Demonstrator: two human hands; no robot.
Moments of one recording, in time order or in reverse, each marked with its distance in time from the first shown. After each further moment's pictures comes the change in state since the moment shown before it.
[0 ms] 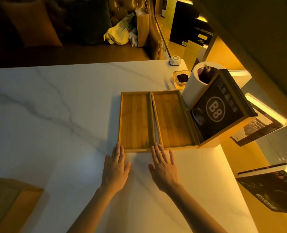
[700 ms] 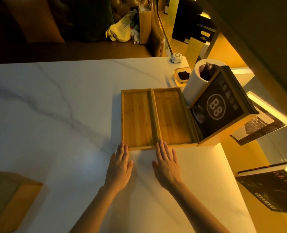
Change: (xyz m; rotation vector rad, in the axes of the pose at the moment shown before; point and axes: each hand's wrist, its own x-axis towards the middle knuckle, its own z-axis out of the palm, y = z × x) left_hand -0.006 0.011 0.012 -0.125 0.039 0.054; right_hand -0.004 0.015 0.004 0.049 0.038 0.018
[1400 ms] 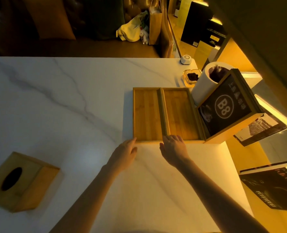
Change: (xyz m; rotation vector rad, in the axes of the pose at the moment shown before) left_hand -0.001 0.006 -0.068 -0.151 -0.139 -0.021; right_hand 0.014 -0.031 -0.062 -0.099 0.031 -0.065
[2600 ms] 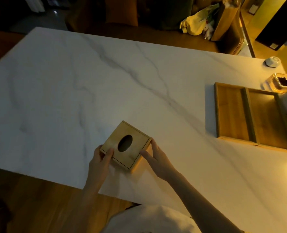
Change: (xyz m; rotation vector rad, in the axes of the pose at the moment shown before) left_hand -0.223 -0.251 -0.113 -0.804 0.529 -0.629; right_hand -0.037 -0.321 0.090 0.765 -0.429 -0.103
